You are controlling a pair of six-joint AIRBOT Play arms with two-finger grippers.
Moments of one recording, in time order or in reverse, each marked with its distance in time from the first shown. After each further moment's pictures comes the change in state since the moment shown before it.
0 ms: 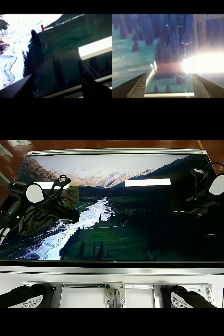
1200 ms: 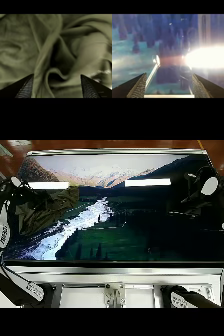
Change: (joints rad) left arm 0.586 -0.633 0.405 -0.135 0.147 -0.226; right arm 0.000 -0.071 -0.024 0.039 -0.030 -0.008
